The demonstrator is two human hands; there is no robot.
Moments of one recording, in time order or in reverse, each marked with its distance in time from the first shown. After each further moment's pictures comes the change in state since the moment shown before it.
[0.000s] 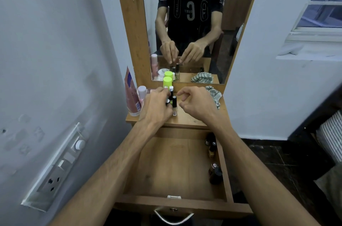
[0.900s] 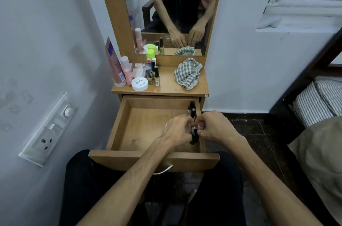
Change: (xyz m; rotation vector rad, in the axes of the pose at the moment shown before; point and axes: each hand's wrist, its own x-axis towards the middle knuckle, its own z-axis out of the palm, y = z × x) left_hand -0.144 0.102 0.075 -0.225 -0.566 0.002; right_hand -0.182 0.067 -0.024 -0.211 -0.370 0.134
